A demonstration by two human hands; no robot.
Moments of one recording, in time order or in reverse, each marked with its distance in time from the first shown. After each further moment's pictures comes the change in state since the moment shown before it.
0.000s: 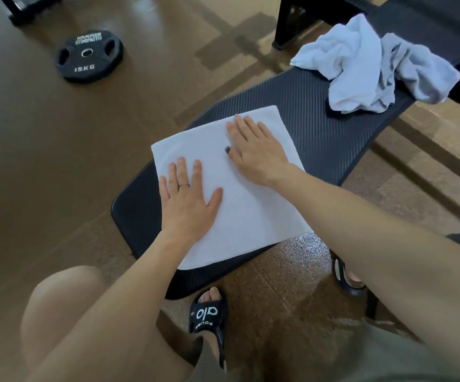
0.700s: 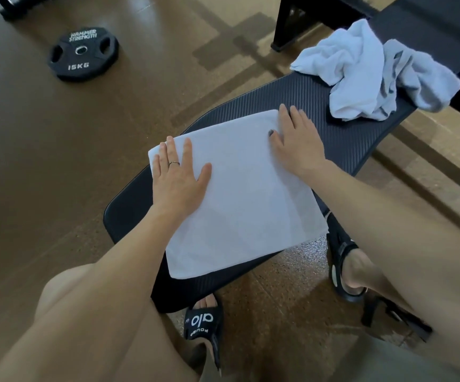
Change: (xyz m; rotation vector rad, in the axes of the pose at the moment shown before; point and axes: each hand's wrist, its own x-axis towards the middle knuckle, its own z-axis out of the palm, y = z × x) left_hand 0.065 -0.006 -0.009 -0.052 0.035 -0.025; right_hand -0.001 0.071 -0.012 0.214 0.104 0.338
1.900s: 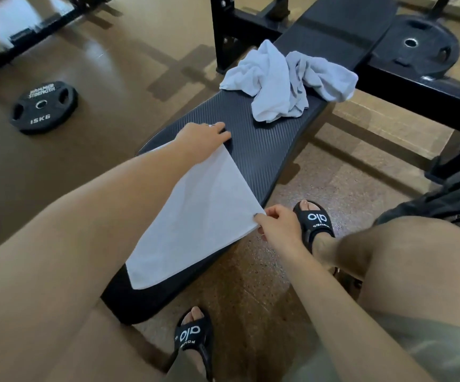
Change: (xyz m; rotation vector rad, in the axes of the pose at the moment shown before) left_hand 0.074 0.176 -0.060 0.723 -0.069 0.833; right_hand -0.191 0.036 0.010 0.972 0.009 0.683
